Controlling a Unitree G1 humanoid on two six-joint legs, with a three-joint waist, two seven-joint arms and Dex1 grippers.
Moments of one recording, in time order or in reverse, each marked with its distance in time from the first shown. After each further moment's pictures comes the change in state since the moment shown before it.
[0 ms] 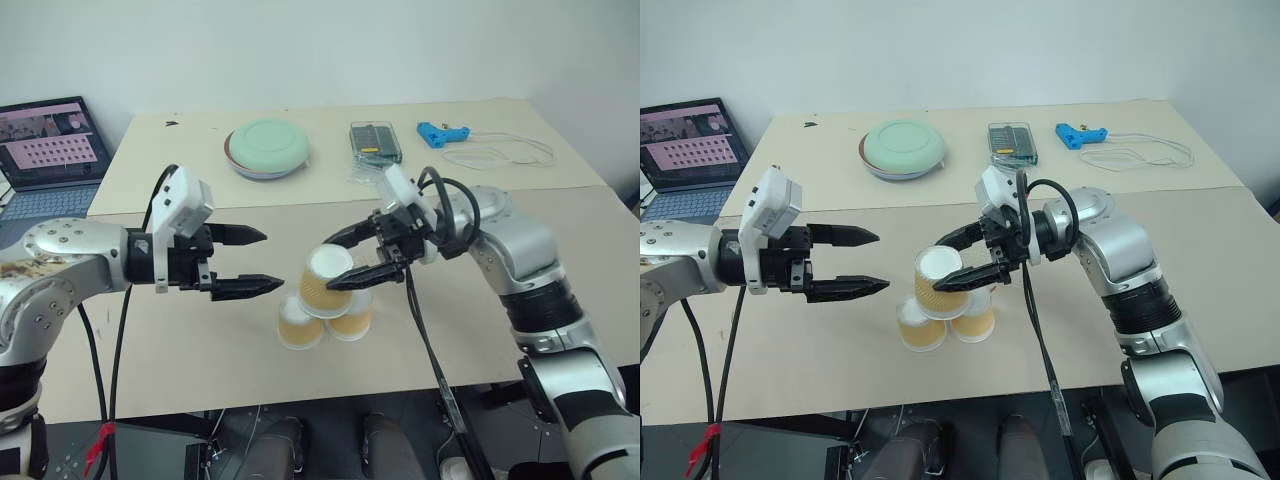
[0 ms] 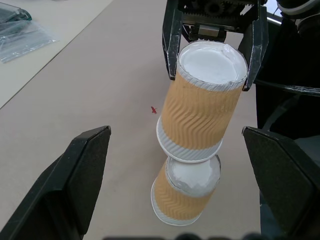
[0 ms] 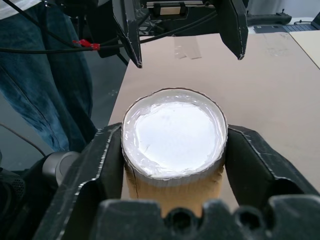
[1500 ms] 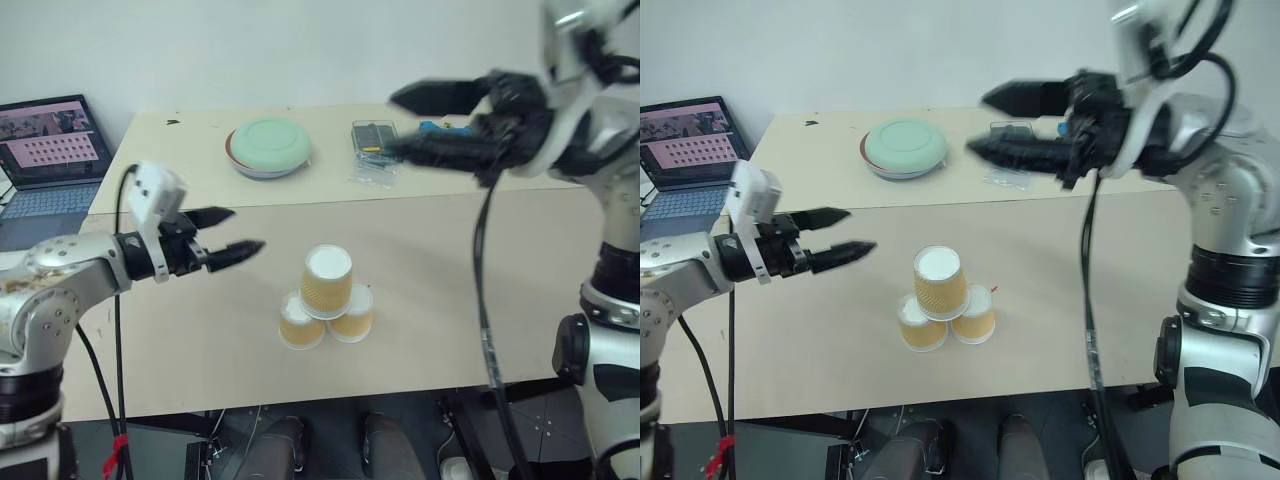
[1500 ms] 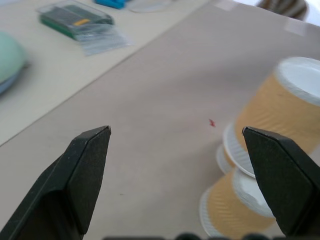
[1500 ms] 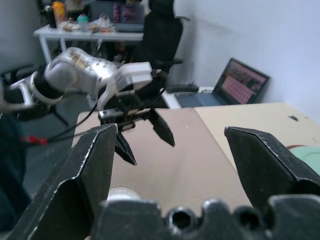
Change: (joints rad) left arm 0.115 -0.213 0.184 0.066 0.105 -0.023 0.341; right arm -0.138 -0.136 -0.503 -0.105 0.296 0.343 -0.363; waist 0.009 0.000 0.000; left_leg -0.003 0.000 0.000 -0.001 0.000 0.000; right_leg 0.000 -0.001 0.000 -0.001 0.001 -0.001
